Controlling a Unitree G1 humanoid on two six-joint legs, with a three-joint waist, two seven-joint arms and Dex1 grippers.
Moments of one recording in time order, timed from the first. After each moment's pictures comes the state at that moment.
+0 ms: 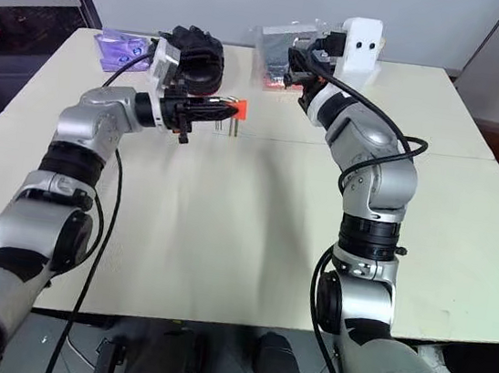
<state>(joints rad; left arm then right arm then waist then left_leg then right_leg) -1.13 0.40 0.02 0.83 -0.36 0.27 -1.31 -0.93 -0.14 -0.21 -0.02 0.36 0.69 0.31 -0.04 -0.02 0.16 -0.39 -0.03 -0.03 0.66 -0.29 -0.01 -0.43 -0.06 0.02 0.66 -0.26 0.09</state>
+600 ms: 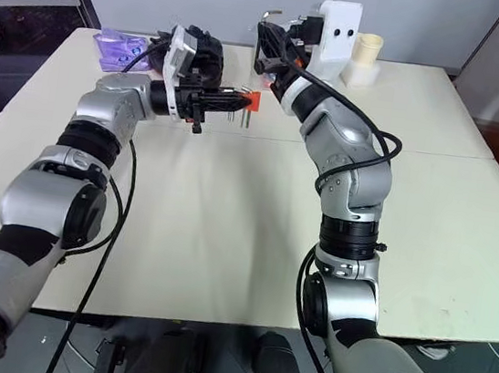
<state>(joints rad) -1.28 0.36 0.03 1.06 -0.29 0.12 -1.34 -0.94 -0.08 -0.14 -0.05 0.42 0.61 0.29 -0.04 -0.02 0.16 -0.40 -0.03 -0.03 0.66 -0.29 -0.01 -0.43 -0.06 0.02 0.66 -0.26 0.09</state>
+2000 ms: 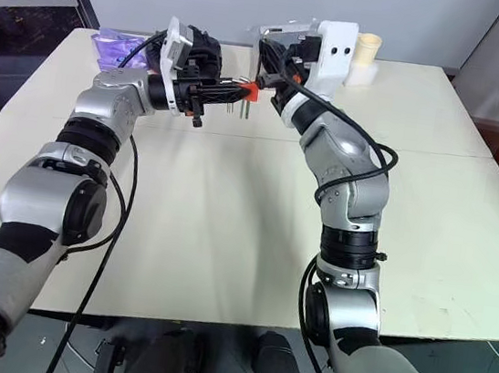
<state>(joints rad) -1.28 0.35 0.07 1.10 -0.27 0.08 -1.31 -0.87 -0.09 -0.11 -0.07 0.44 0.60 0.28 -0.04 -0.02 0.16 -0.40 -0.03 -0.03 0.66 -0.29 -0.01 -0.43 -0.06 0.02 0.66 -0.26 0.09</state>
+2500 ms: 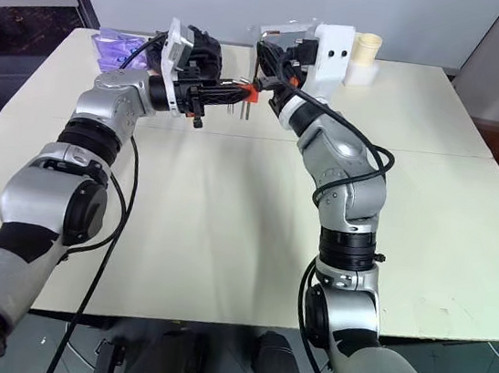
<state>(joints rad) -1.28 0.35 0.07 1.10 -0.27 0.08 -1.32 -0.86 -0.10 -0.10 -0.06 0.44 0.58 0.27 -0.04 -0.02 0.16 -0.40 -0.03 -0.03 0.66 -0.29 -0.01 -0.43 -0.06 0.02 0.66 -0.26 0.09</state>
